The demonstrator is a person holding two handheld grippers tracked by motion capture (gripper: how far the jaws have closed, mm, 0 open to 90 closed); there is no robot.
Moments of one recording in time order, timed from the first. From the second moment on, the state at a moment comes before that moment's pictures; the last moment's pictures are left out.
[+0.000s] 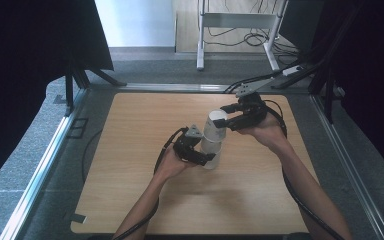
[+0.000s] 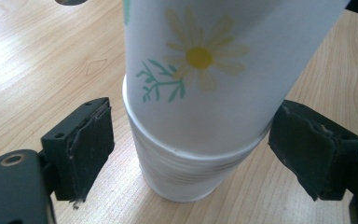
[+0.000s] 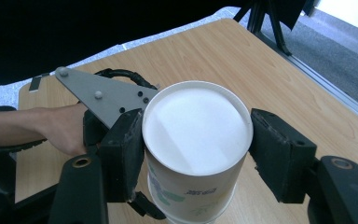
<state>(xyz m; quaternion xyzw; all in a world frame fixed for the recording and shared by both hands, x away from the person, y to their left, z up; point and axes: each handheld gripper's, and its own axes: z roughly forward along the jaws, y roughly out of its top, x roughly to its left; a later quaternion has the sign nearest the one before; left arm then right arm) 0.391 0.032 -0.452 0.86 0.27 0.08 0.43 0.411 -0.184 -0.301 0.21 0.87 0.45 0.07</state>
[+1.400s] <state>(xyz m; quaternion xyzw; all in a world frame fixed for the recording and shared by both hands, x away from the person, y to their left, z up) 0.338 0.062 -0.426 0.84 0.25 0.06 0.48 0.354 -0.193 -0.277 0.16 0.86 0.47 0.06</state>
